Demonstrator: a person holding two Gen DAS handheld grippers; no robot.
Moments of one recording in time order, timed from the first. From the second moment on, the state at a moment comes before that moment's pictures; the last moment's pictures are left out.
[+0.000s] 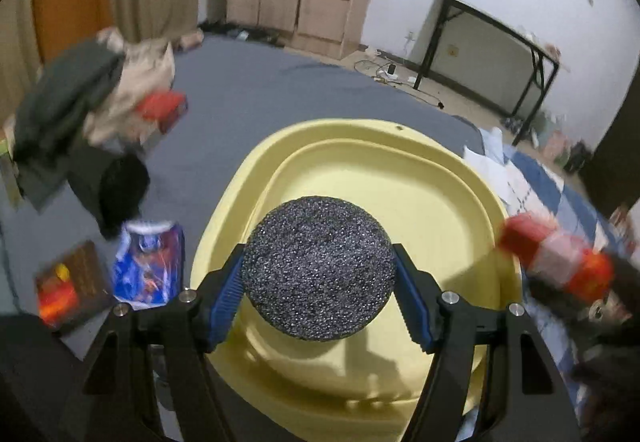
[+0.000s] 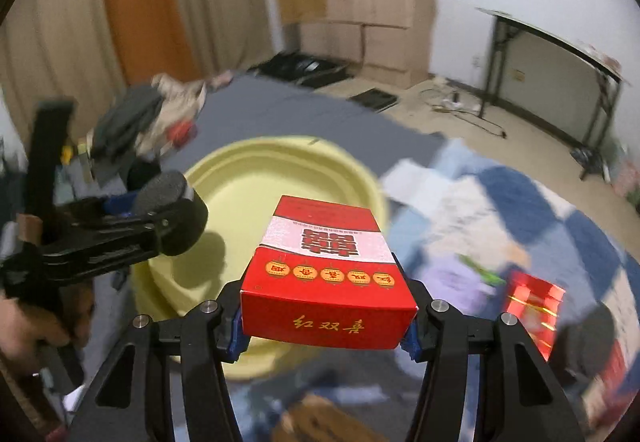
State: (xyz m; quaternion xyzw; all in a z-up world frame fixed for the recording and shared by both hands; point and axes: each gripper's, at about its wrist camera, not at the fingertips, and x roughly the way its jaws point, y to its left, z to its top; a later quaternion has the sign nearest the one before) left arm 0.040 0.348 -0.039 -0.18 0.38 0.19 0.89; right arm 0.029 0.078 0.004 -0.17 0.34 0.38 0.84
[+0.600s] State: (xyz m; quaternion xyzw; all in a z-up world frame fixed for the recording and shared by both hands) left arm 0.060 0.341 -0.063 -0.19 0.41 0.18 0.87; right arm 0.035 0.147 -0.054 -0.29 0.34 0.39 0.81
